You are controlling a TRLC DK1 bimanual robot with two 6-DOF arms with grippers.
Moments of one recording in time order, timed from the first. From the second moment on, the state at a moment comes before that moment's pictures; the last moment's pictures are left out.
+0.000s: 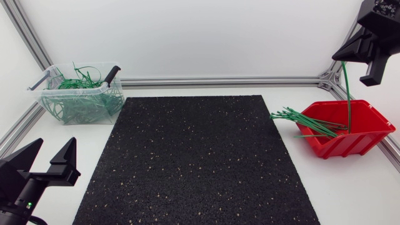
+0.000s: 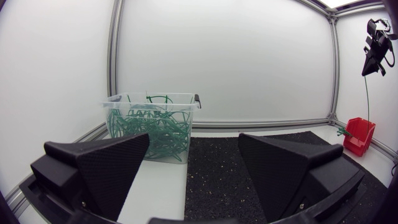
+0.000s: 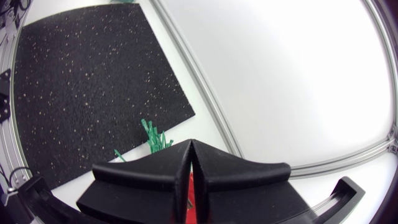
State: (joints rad) left arm 0.01 0.05 0.02 -0.01 0.01 -0.03; right arm -0.12 1.35 1.51 -0.96 -0.26 -1.17
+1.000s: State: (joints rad) left arm 0.01 0.05 0.02 -0.01 0.01 -0.03; right arm 0.40 1.37 1.80 -1.15 -0.31 -0.51
